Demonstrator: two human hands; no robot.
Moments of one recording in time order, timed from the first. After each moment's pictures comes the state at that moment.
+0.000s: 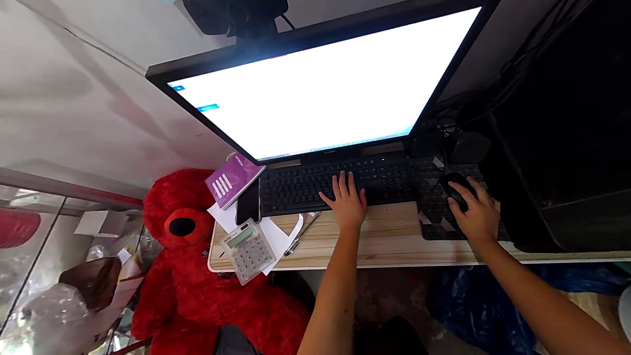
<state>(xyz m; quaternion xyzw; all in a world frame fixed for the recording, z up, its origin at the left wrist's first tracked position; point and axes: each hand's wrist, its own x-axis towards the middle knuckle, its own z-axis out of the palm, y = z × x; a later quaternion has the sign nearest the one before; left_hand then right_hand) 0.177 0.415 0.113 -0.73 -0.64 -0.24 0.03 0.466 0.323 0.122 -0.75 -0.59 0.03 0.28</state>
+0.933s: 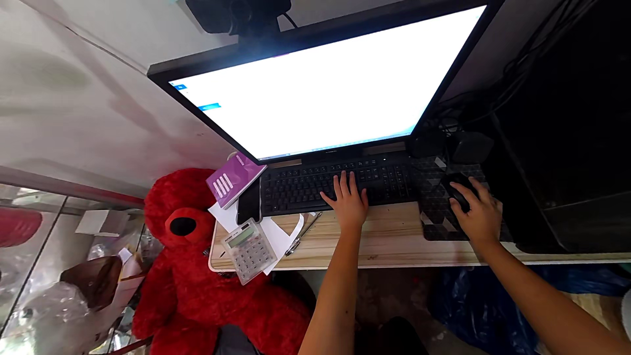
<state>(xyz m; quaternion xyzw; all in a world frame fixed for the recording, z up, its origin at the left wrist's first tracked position) 0.178 0.416 0.114 -0.73 -0.64 -0.24 0.03 0.467 0.324 0.122 -0.75 -0.59 0.03 0.28</state>
